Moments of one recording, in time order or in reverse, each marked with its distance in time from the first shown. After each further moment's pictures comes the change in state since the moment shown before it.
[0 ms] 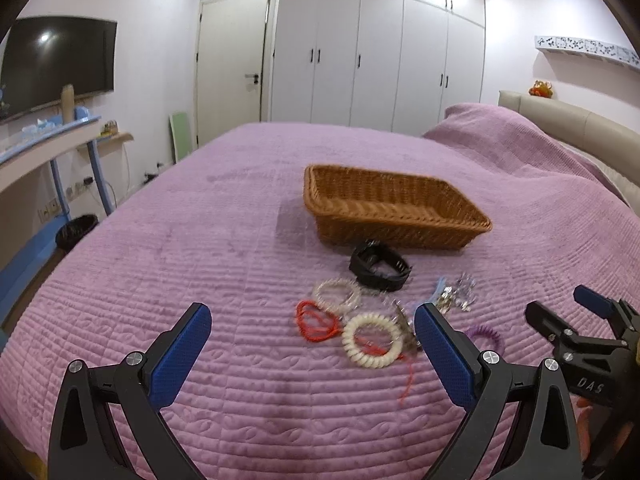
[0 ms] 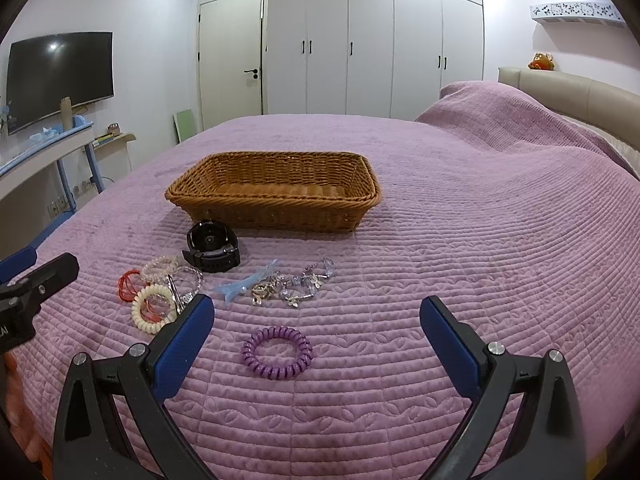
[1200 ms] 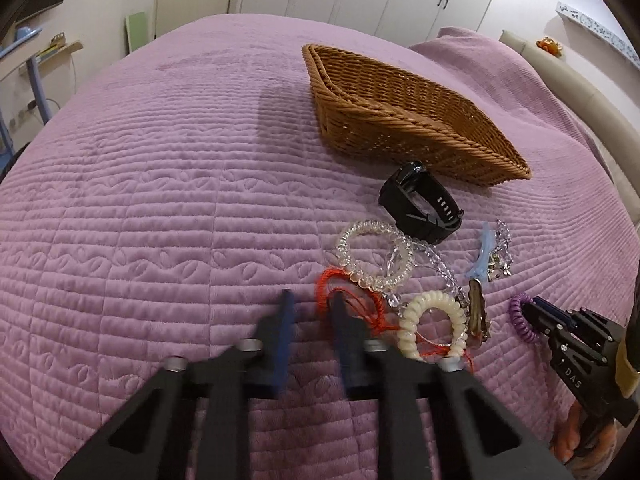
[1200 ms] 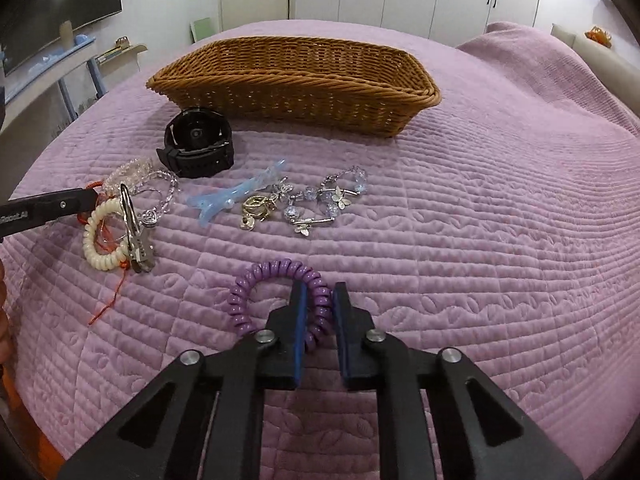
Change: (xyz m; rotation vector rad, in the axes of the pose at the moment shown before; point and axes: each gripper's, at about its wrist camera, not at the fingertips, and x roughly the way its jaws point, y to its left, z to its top) left arm 0.130 0.030 0.010 -0.046 0.395 -0.172; right arm 0.088 0.015 -0.017 -0.067 0.368 0.097
